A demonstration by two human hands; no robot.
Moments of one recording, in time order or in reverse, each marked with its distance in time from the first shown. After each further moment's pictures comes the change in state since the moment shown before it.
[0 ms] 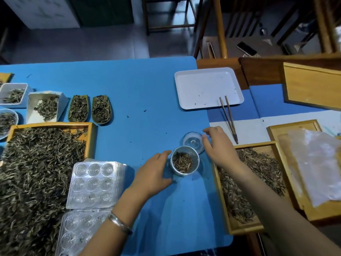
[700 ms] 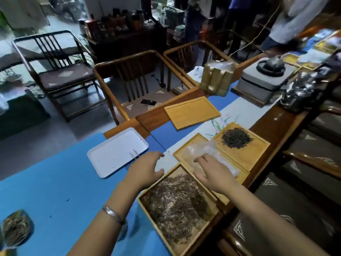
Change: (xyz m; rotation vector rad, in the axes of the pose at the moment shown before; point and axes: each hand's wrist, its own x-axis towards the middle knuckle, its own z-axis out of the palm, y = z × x) left_hand 0.082 0.263 -0.024 0.368 -0.016 0.592; right_hand -0.155 0.117 -0.180 -0.266 0.190 0.209
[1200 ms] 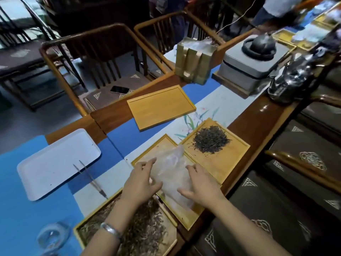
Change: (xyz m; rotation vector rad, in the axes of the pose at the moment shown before) left_hand 0.118 0.071 0.137 -0.155 -0.087 -0.185; right_hand 0.027 0.151 0.047 0.025 -0.180 0.177
